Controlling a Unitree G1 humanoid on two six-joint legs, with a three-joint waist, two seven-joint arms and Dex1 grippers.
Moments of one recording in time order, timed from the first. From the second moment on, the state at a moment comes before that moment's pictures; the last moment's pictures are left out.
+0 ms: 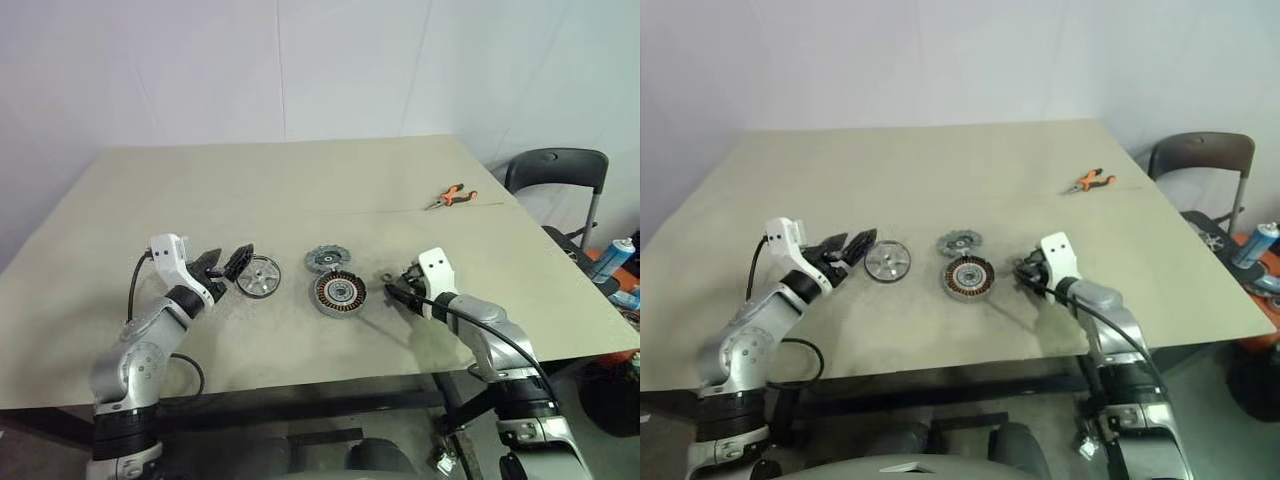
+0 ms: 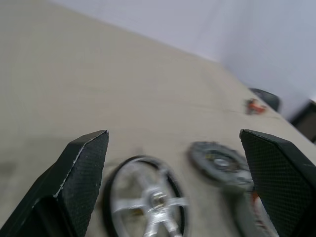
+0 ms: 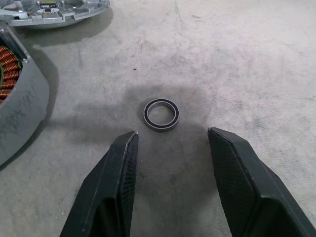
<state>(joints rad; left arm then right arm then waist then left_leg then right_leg) -0.16 0.31 0.29 -0.24 -0.72 0.69 -0.33 -0.31 -0.35 0.01 0.11 0.12 0.62 0.50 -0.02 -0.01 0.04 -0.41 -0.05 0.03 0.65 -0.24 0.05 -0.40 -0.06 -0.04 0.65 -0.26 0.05</state>
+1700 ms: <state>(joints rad) -0.08 0.55 0.17 -0.23 -0.73 0.81 -0.68 -0.33 -0.31 0.02 0.17 0.15 0.58 0.44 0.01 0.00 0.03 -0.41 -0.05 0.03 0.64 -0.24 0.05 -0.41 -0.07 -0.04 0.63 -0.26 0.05</state>
